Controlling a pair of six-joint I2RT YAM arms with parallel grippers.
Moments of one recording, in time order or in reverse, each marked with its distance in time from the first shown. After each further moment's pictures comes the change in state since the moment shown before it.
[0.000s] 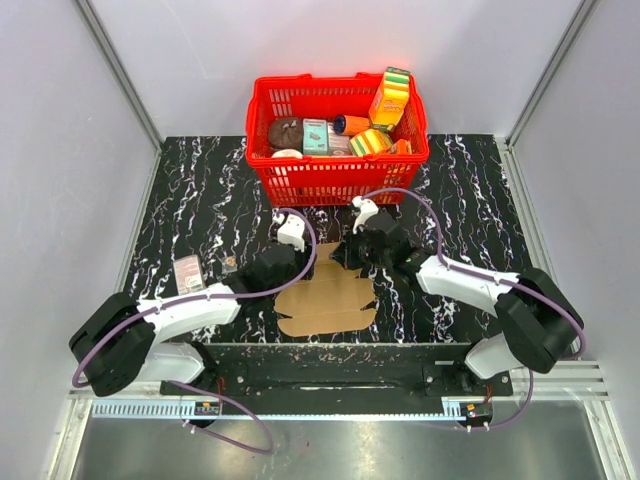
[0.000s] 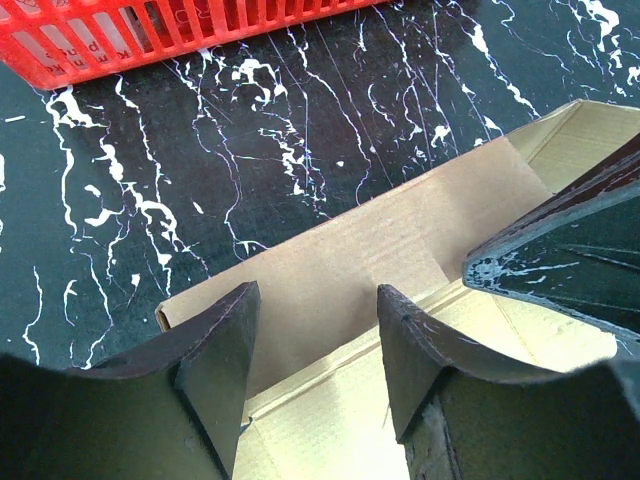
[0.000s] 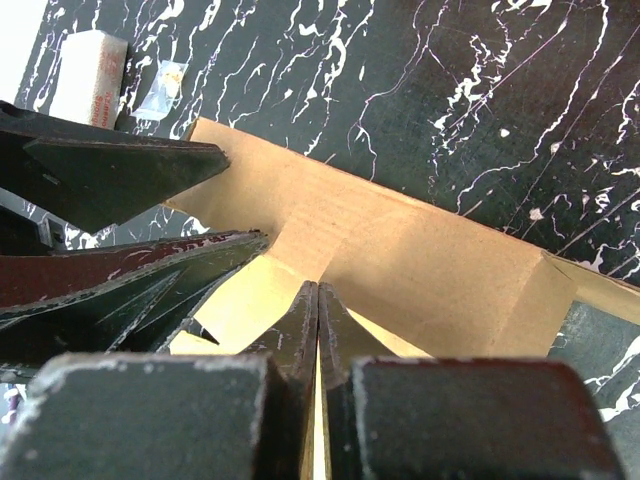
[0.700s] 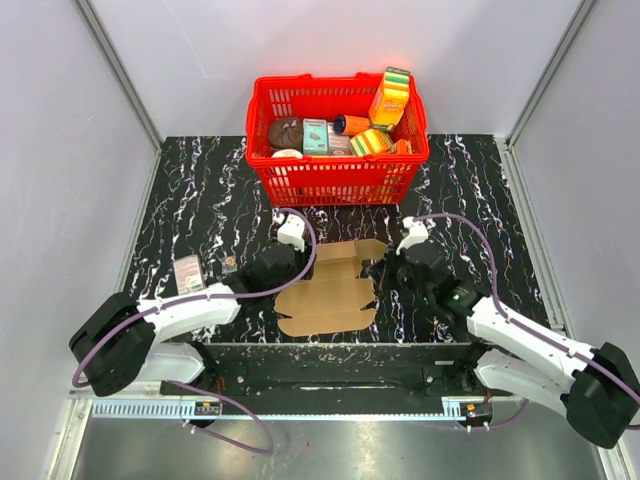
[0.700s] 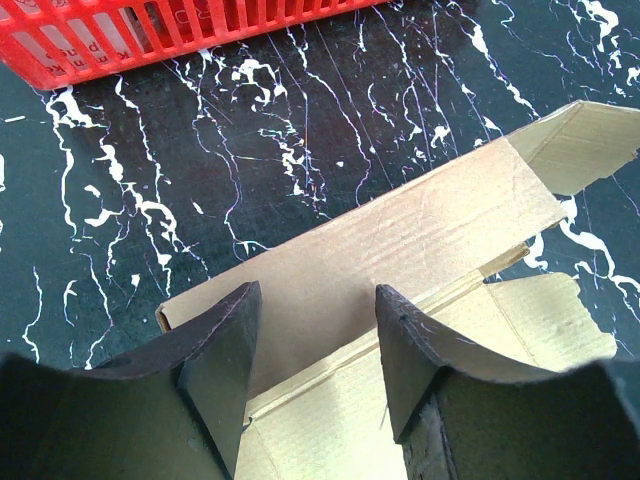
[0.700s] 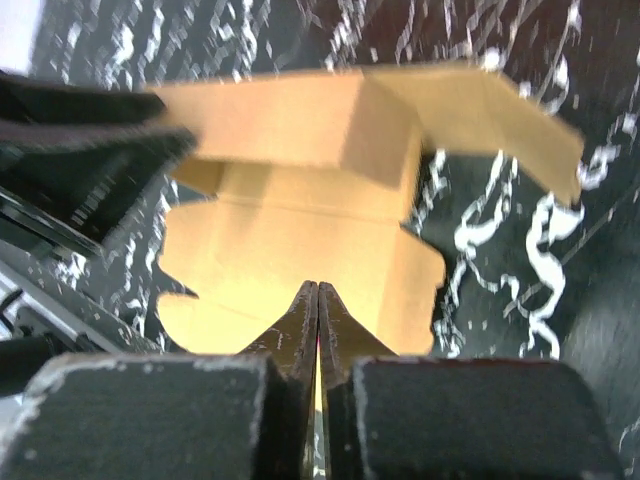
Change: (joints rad) left arm 0.000 0.000 0.000 0.002 0.001 0.000; right arm 0.001 -0.506 -0.235 -0.218 0.221 0.123
